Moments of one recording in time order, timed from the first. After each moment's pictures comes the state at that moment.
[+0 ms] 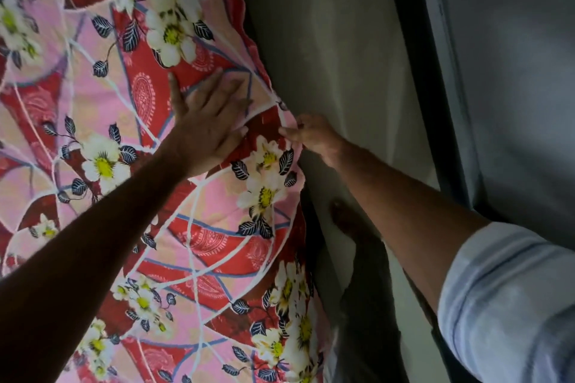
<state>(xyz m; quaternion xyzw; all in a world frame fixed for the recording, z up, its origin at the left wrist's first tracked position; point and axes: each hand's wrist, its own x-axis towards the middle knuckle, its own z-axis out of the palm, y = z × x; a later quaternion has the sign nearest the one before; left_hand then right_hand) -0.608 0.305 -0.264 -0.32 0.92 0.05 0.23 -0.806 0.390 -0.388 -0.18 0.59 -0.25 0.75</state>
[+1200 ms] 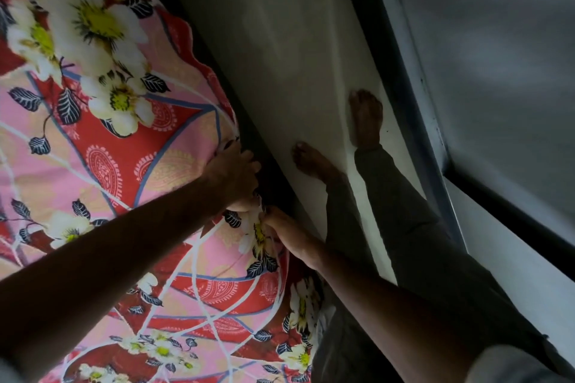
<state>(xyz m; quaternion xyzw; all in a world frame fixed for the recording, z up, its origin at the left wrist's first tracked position) -0.689 0.293 -0.307 0.06 0.79 0.03 0.61 -0.727 0.478 -0.335 0.02 0.53 -0.22 0.82</state>
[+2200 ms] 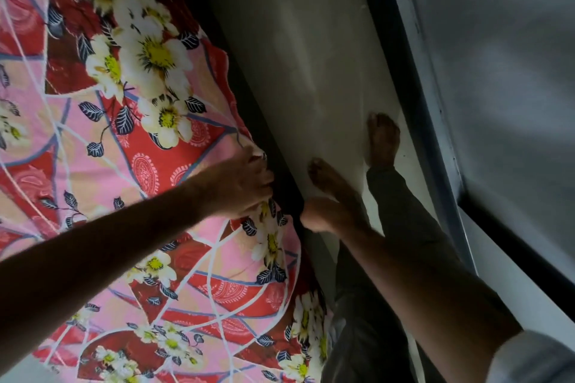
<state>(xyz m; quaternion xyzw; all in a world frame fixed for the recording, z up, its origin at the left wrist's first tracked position) -0.671 0.253 -0.267 0.10 0.89 0.08 0.44 -0.809 0.404 -0.331 -0.33 0.54 0.19 0.75</state>
